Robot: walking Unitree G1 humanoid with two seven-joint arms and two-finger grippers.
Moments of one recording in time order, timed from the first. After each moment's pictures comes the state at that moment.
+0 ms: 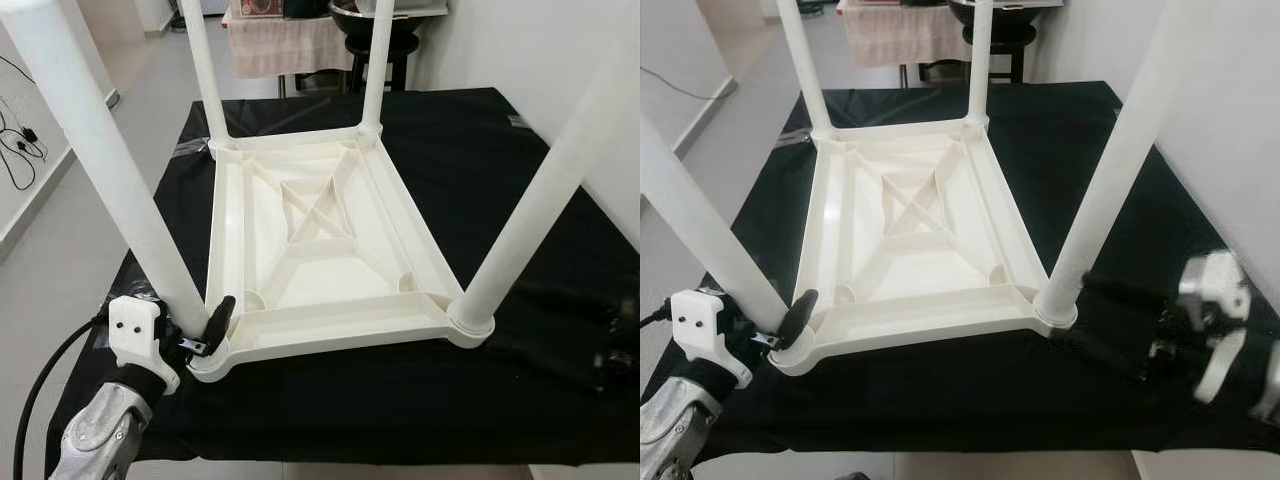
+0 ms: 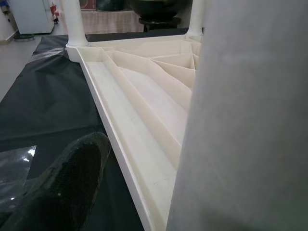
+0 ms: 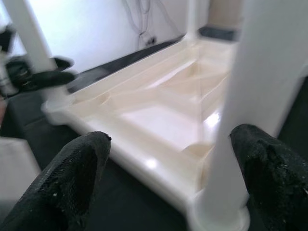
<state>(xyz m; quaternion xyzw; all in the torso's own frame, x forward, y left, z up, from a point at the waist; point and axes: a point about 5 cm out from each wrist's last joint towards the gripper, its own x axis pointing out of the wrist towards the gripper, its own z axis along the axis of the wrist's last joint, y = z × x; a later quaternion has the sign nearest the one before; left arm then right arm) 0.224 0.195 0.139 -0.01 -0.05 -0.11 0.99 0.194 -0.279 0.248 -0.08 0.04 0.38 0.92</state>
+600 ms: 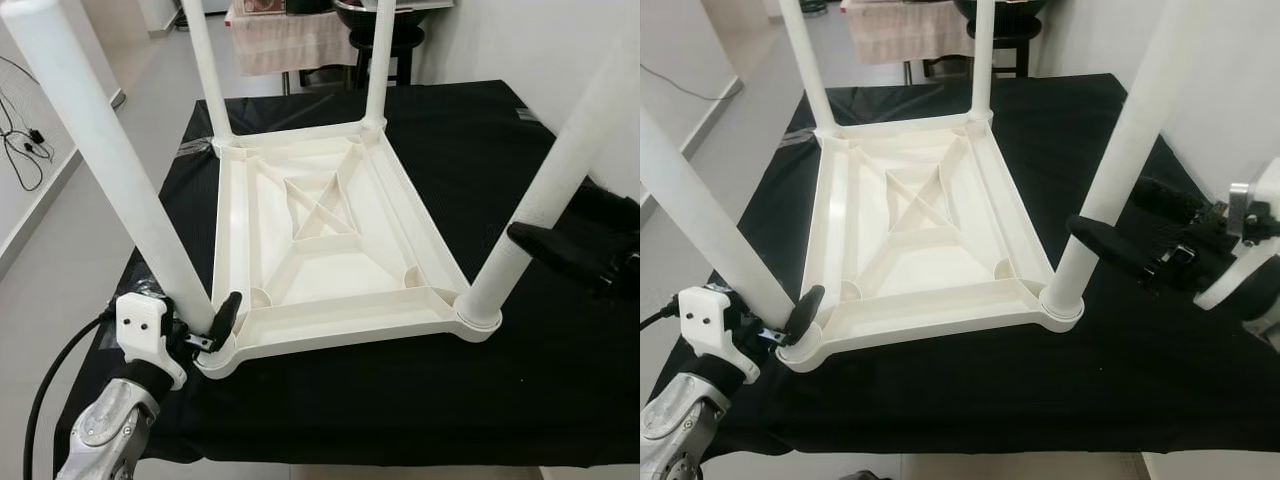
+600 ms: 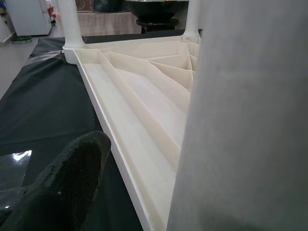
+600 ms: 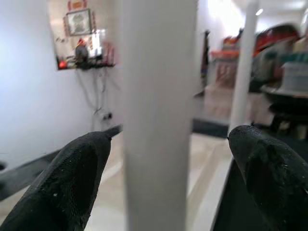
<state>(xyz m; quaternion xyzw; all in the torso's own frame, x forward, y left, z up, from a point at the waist) 0.225 0.196 0.141 -0.01 -0.06 -0.11 0.99 0.239 -0.274 0.302 -0.03 -0.13 0.30 0.94</state>
